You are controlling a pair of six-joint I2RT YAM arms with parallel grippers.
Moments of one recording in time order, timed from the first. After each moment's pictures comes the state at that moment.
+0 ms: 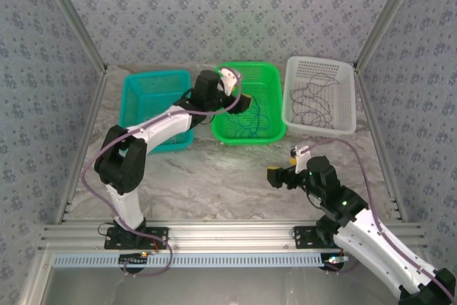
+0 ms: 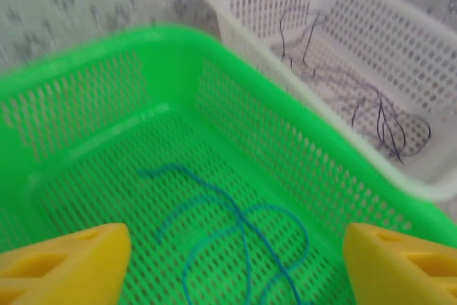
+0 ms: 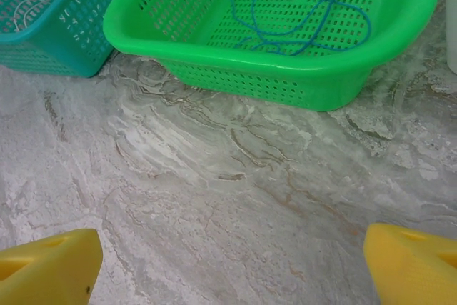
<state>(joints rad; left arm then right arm) -0.62 1.83 1.34 0.04 0.21 -0.07 0.60 0.47 0.34 -0.39 -0.03 0.31</state>
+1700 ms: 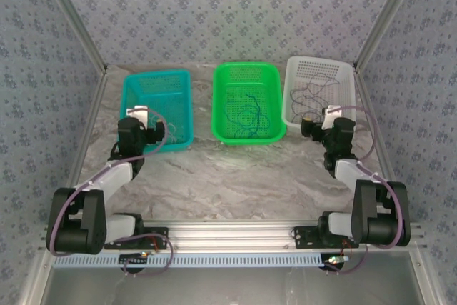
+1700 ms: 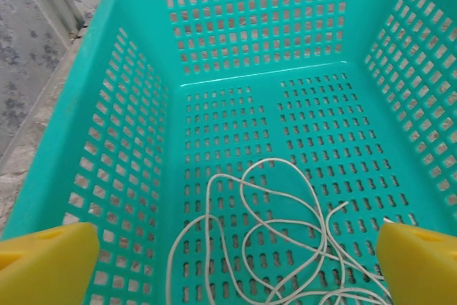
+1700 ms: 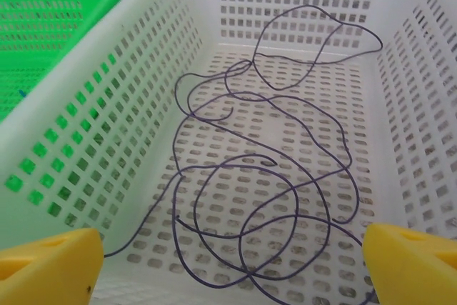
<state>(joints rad) -0.08 1.25 0.47 0.36 -0.11 0.05 -0.08 1.29 0.44 0.46 -0.12 -0.03</state>
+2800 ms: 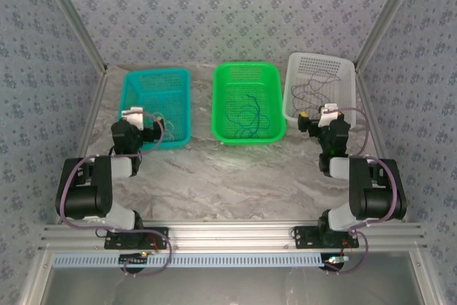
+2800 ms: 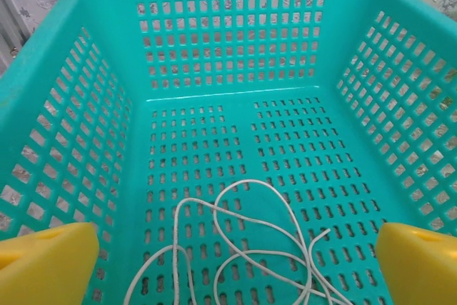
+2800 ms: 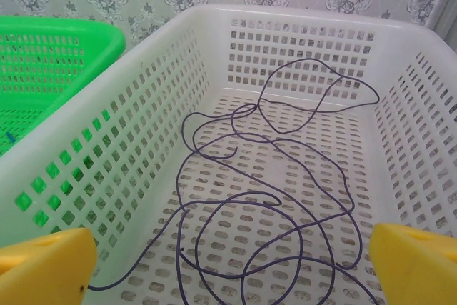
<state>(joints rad) 0.05 1.51 0.42 0.77 0.13 0.01 -0.05 1.48 0.40 0.85 -0.07 -0.05</state>
